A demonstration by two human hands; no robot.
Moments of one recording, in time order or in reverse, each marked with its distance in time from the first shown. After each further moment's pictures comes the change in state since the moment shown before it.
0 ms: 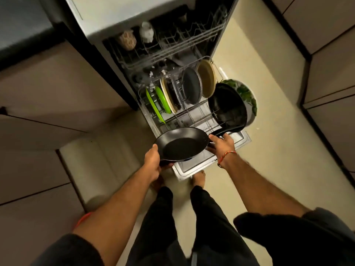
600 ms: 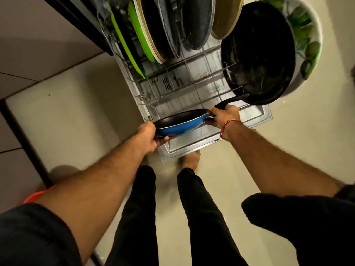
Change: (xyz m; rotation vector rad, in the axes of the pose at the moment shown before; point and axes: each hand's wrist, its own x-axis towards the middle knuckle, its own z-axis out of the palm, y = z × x) left_hand 0.230 -0.084 0.093 0.015 0.099 -0.200; right_hand 0.260 0.108 -0.023 -0.348 -0.002 0.131
